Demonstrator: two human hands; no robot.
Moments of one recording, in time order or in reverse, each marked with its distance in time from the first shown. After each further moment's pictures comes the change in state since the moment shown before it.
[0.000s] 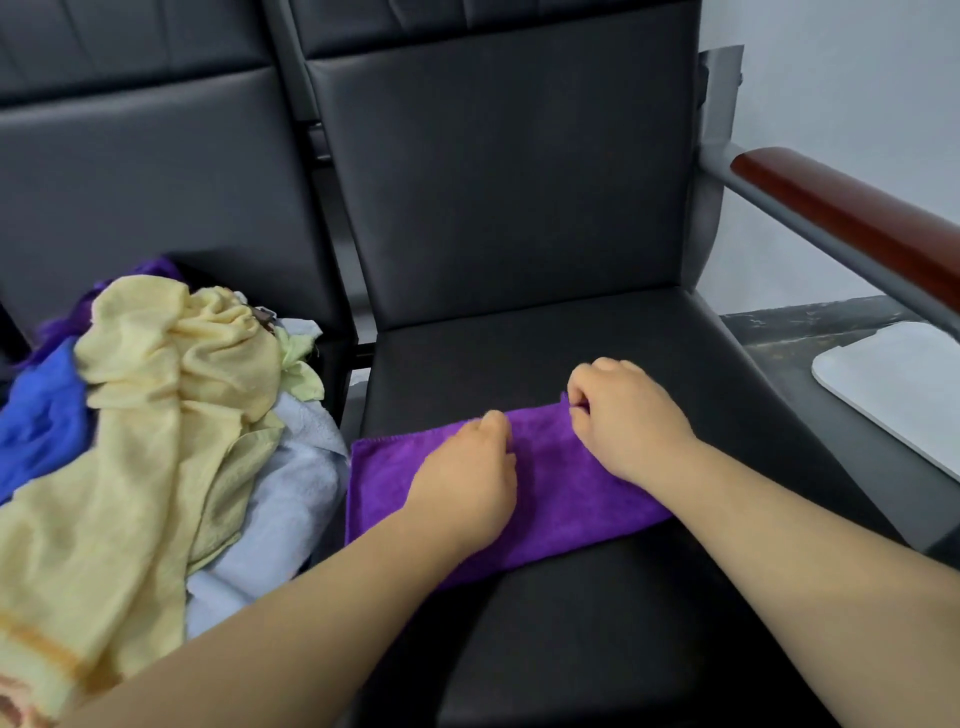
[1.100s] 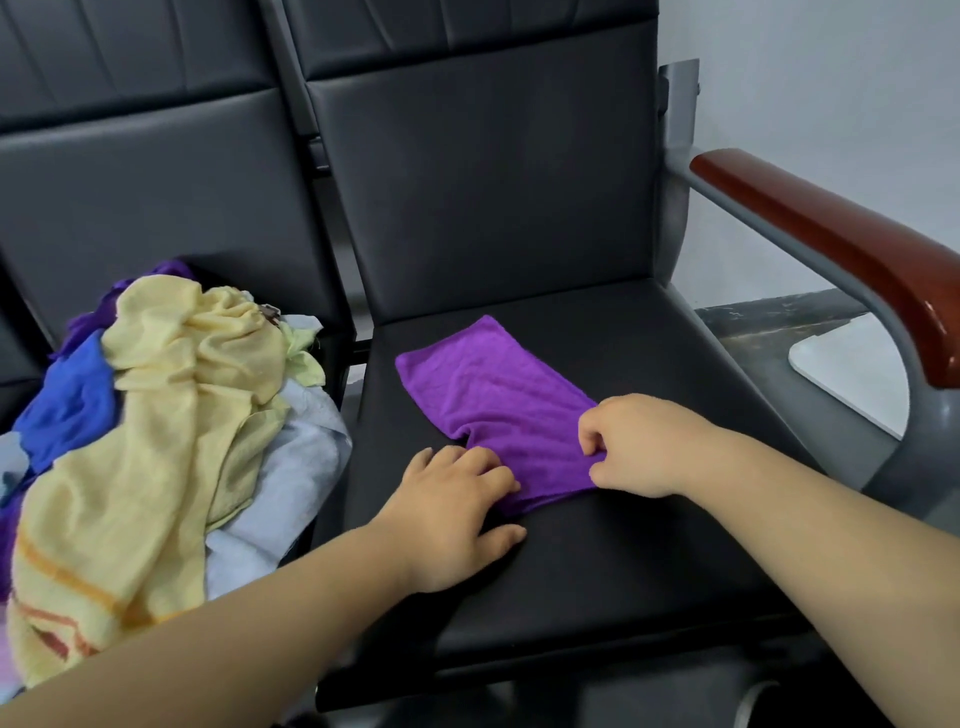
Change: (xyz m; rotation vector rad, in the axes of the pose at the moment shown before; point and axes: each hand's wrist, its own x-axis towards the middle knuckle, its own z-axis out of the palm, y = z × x) left_hand -0.064 -0.015 0.000 0.308 -0.164 0.374; right_hand -0.063 0.011 -0.049 -0.092 -0.461 -0.081
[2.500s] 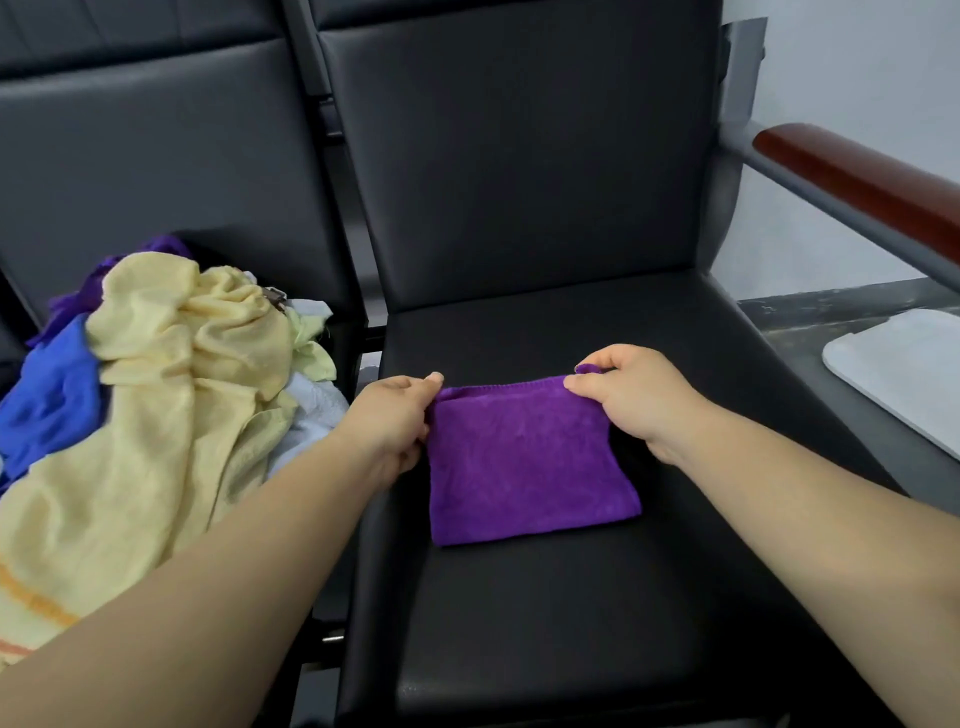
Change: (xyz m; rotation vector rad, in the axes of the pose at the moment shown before) left_hand 0.054 -0.082 -0.032 -1.357 0.283 -0.879; right_hand 0.077 -0.025 0.006 1.058 0.301 0.329
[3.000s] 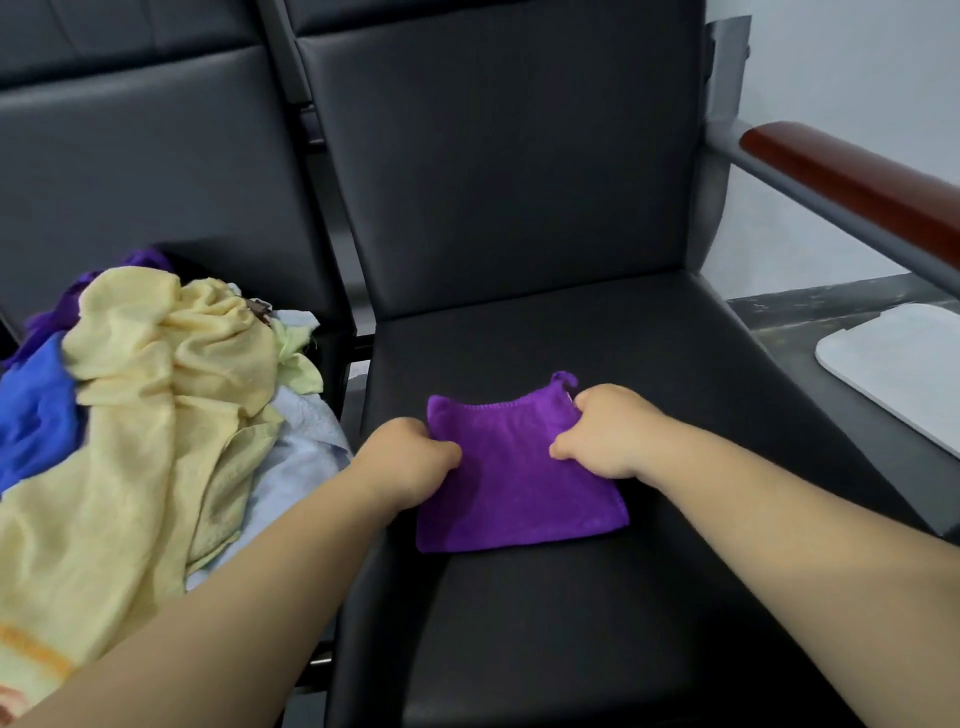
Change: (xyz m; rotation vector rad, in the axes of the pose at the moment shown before) left_hand -0.009 -0.014 0.010 0.683 0.020 0.103; right_hand -0.012 -0.008 0.010 -0.640 -0.200 0.051
